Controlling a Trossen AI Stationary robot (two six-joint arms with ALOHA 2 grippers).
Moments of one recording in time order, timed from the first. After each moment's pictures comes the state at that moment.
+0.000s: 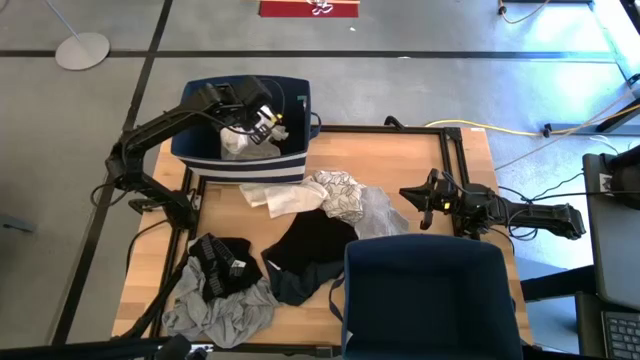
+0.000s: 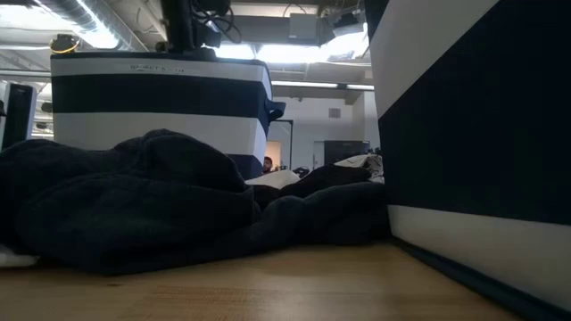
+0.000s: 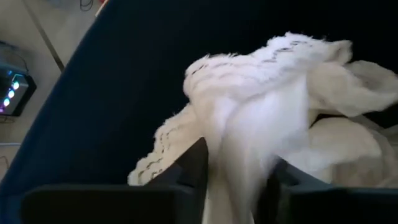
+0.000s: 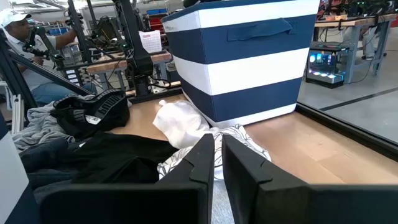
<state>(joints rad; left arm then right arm) 0.61 1.47 1.54 -1.19 -0.53 -0.03 -0.09 0.08 0.01 0.04 0.16 0.13</state>
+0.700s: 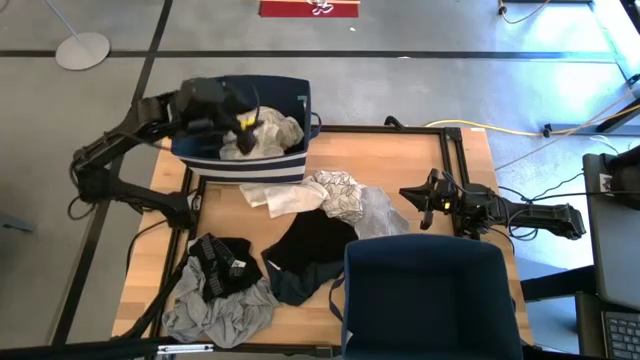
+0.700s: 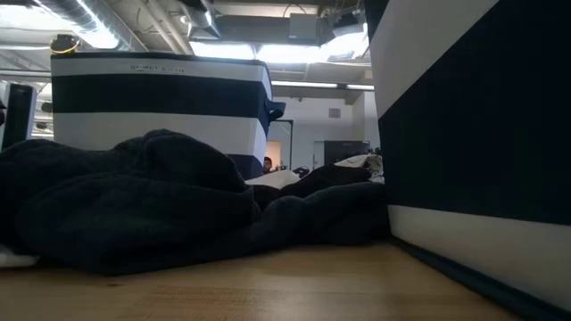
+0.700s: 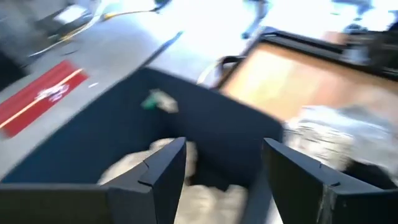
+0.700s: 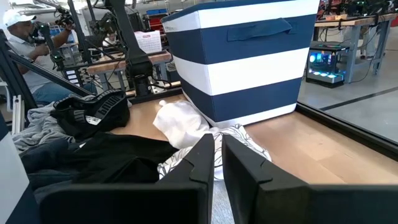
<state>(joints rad) 0.34 1.18 1.60 -1.00 -0.30 -0.06 -0.09 0.08 0.01 0.04 0.16 0.13</state>
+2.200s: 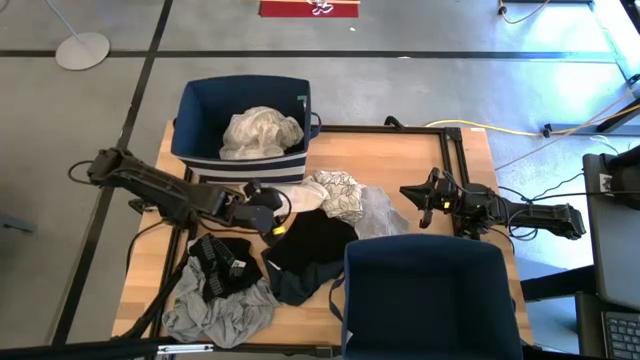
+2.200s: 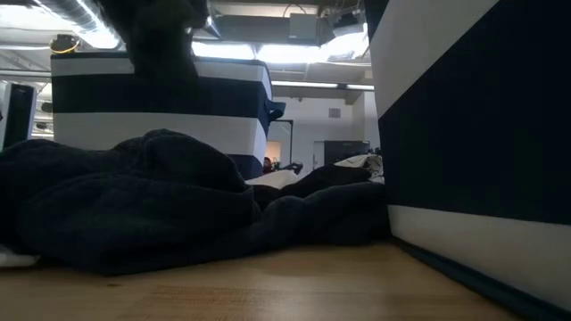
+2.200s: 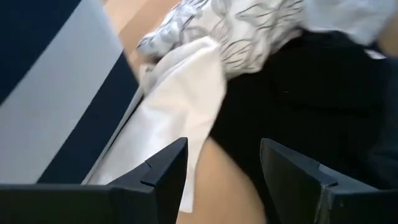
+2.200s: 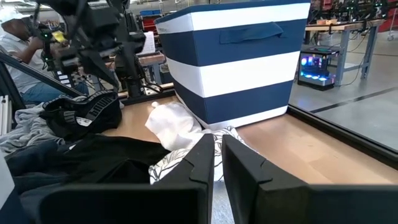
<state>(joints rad) -0.25 1.30 0.91 -0.59 -0.56 -0.57 -0.09 0.08 0.01 0.04 0.19 0.12</state>
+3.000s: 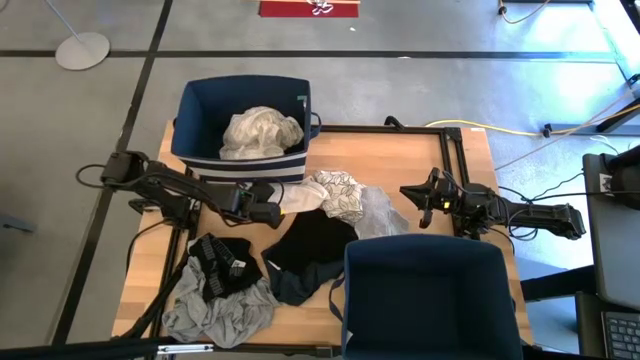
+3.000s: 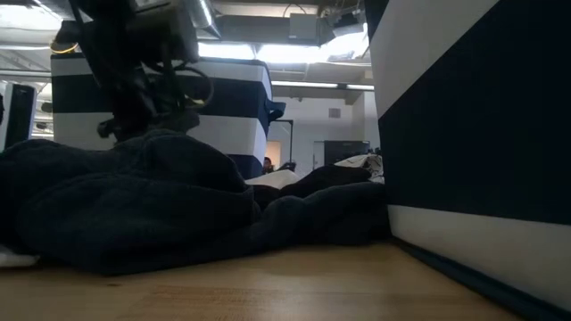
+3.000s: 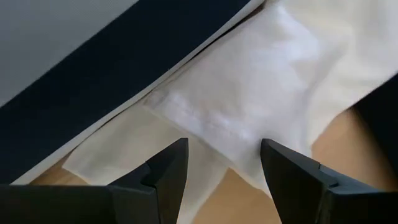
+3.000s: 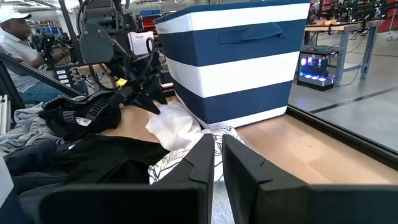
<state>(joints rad) -0.11 1.45 0.73 -0.58 -0.60 -0.95 -0.09 0.08 0.01 0.04 0.19 0.12</state>
